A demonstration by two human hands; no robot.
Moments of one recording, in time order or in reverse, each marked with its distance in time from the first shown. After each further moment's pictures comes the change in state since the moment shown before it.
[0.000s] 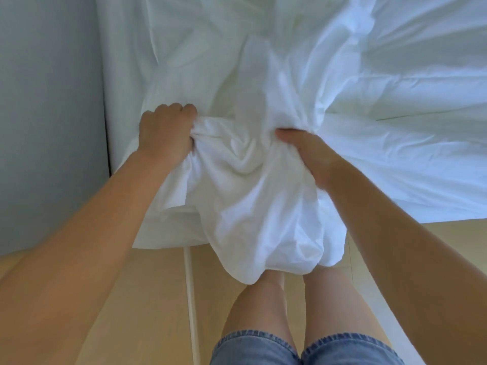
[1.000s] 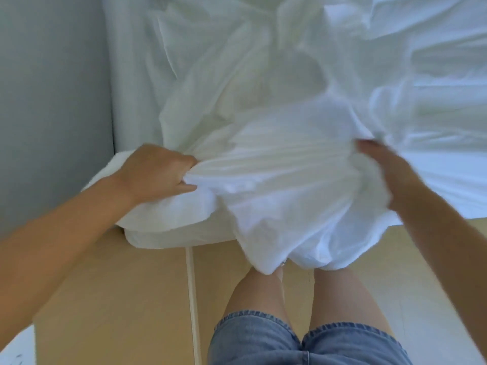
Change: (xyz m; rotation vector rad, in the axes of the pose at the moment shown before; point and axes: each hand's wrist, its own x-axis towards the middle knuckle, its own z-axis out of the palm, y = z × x) left_hand -0.059 -0.023 -0.032 -0.087 -0.112 0.481; right_hand -0.060 -0.016 -0.111 0.033 0.319 -0.007
